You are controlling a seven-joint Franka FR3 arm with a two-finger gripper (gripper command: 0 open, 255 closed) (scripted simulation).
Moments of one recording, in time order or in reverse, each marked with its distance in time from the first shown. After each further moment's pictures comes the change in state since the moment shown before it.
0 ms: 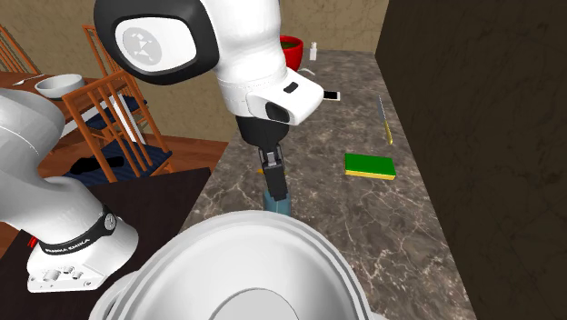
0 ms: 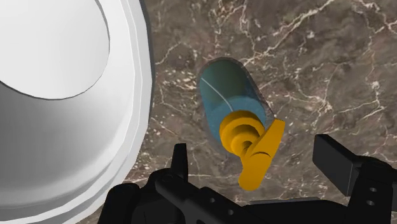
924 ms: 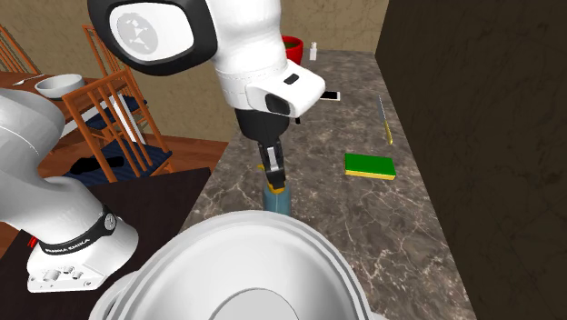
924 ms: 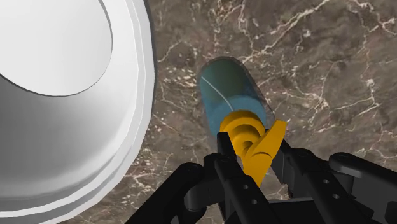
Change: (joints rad) arm 0.000 -0.014 0.002 0.016 0.000 -0.030 0.001
